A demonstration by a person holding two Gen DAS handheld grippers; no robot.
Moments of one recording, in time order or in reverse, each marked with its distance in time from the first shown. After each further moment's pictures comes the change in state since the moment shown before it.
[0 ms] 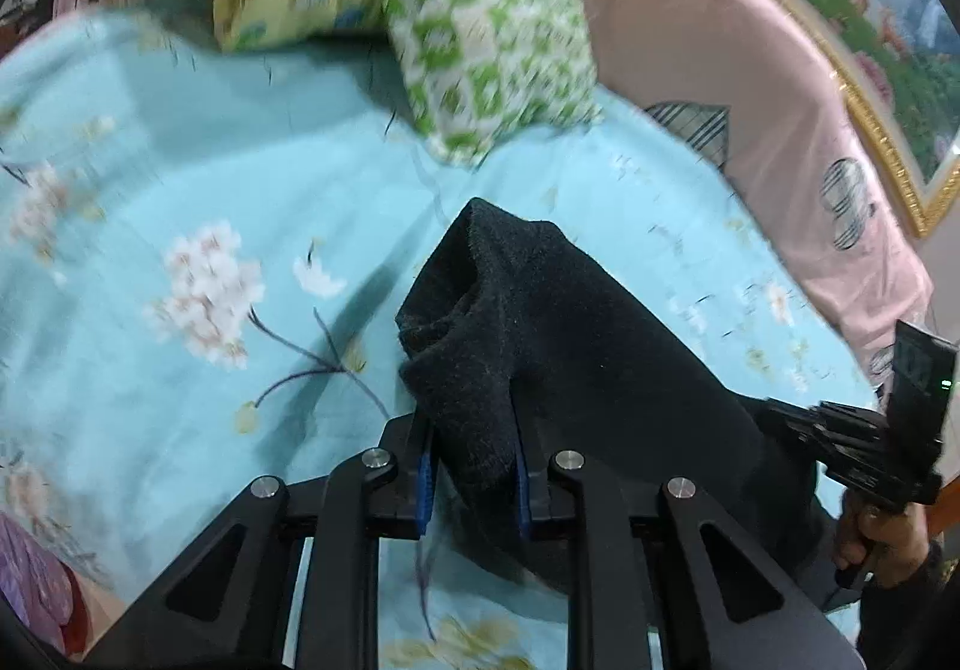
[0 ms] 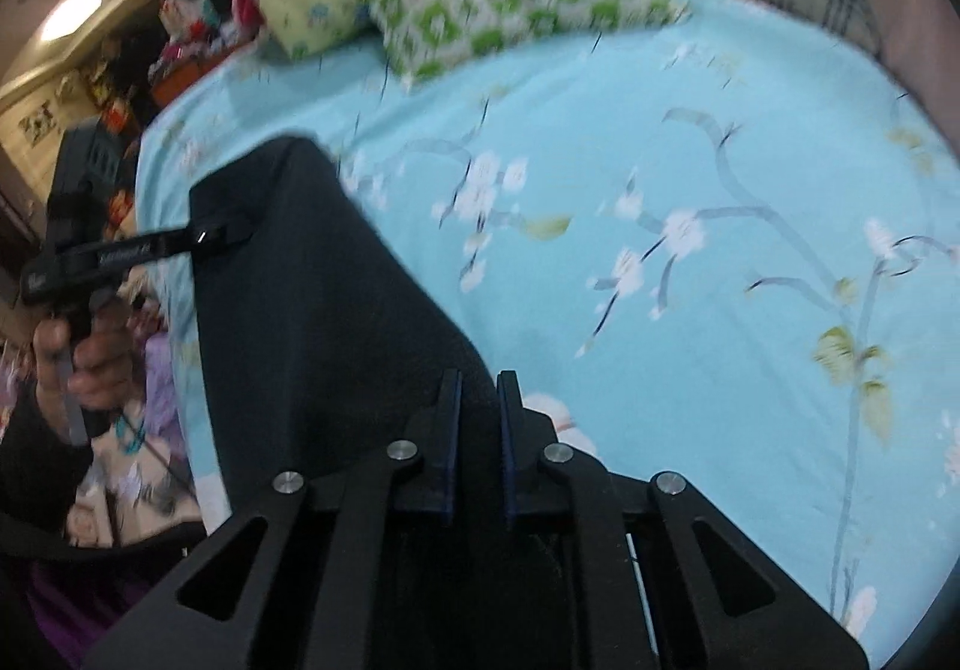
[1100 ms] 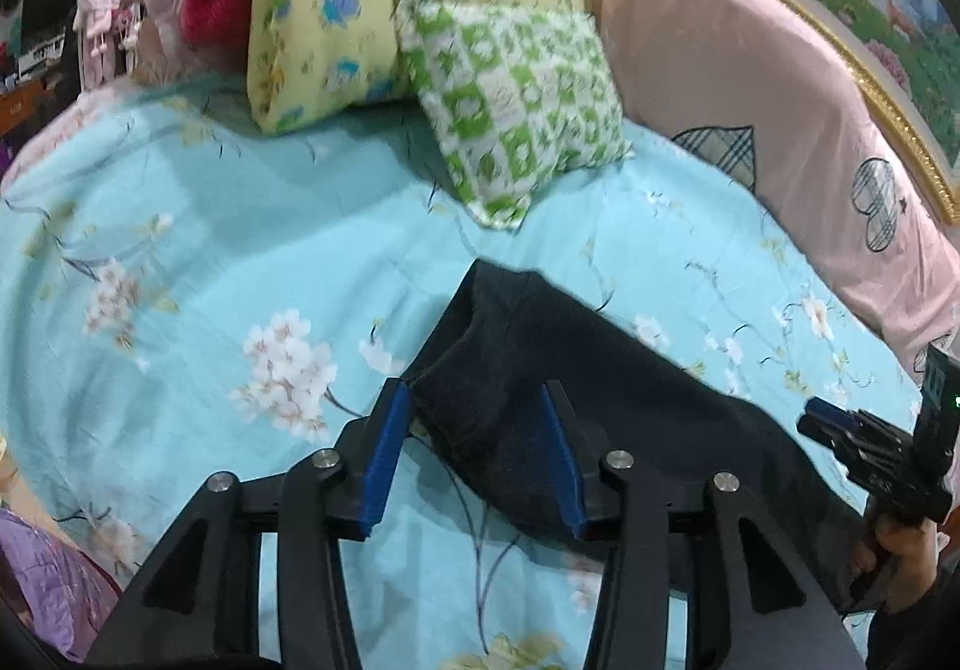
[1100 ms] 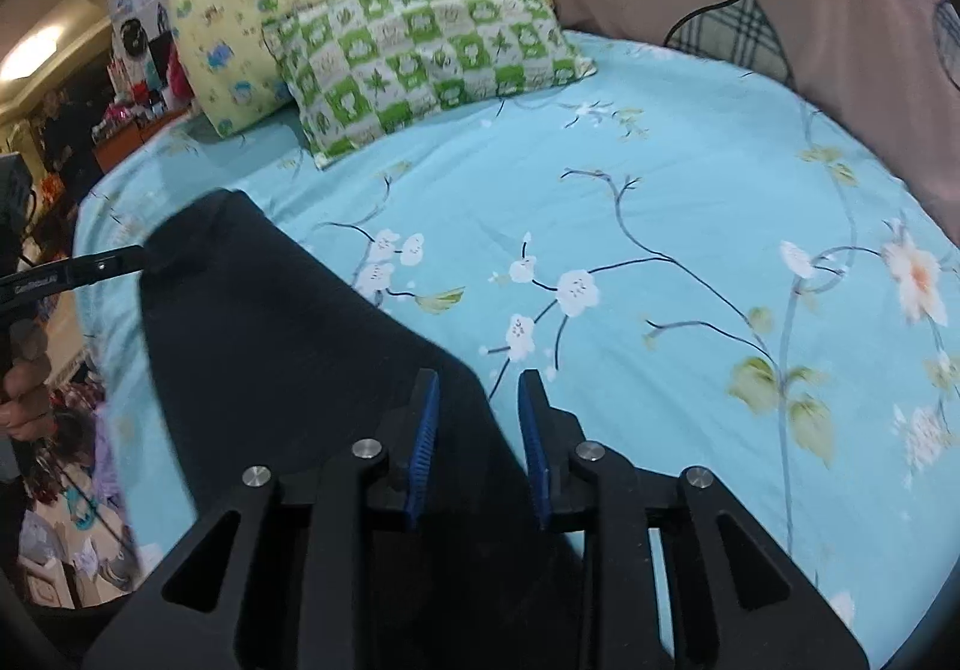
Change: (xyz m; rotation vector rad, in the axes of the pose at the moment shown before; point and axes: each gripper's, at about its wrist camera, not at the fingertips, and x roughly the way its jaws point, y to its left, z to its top) left arm -0.021 -0.005 0.023 0.069 -0.062 0.143; right arm -0.015 -0.023 0.000 0.076 -0.160 -0.160
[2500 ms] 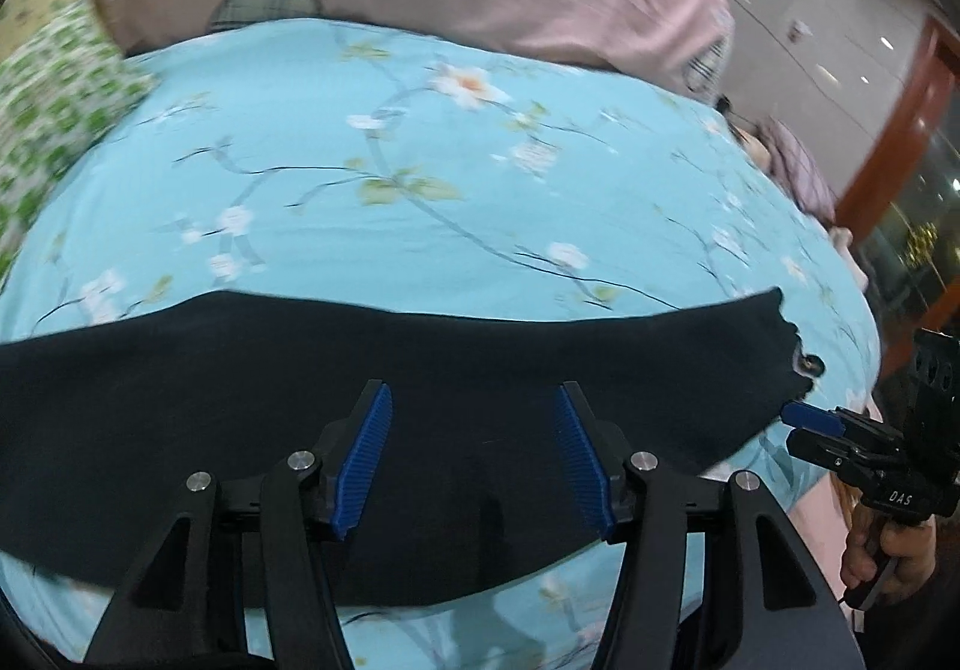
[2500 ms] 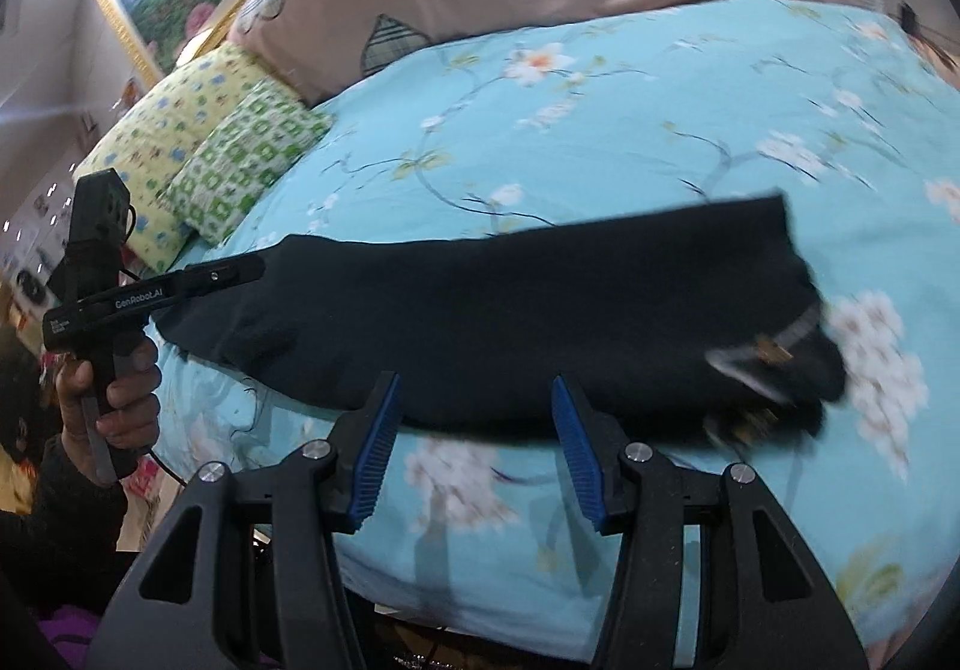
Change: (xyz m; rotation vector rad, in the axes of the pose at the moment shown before) left arm 0.022 -0.302 -0.110 0.603 0.288 -0.482; right arm -0.218 -0.056 -0.233 0.602 -0.134 -0.184
